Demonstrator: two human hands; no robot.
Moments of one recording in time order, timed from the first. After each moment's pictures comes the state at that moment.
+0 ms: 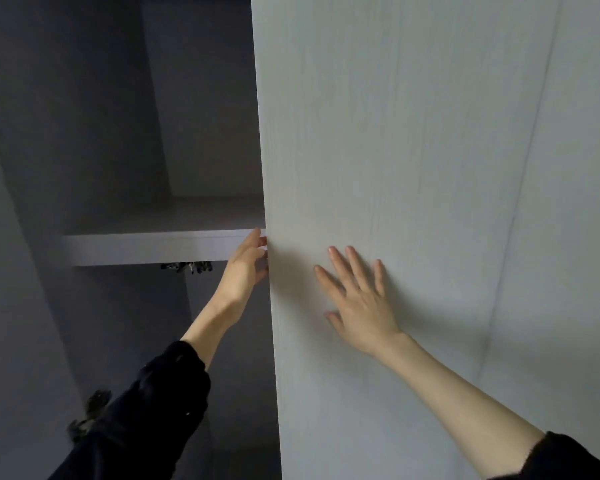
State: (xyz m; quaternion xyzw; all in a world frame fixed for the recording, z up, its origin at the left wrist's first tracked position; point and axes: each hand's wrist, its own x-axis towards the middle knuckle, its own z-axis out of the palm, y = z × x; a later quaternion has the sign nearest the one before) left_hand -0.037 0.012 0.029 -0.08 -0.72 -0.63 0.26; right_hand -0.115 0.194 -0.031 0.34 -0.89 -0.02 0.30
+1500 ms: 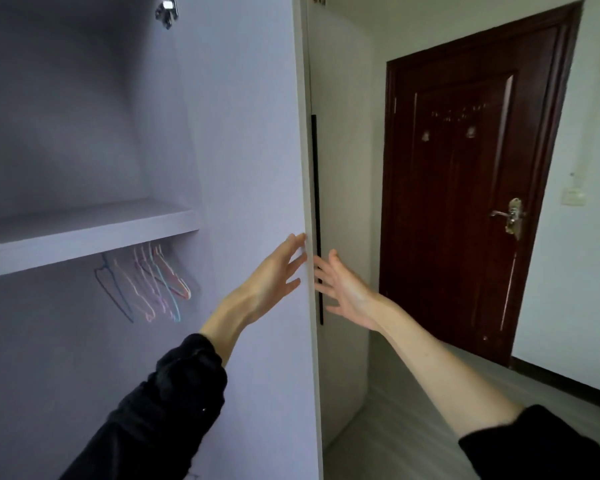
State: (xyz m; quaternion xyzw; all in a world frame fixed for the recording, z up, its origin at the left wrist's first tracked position) left_hand 0.133 0.365 0.029 -0.34 -0.68 -0.63 -0.16; right_hand 0.174 0.516 0.000 0.01 -0.74 0.68 0.00
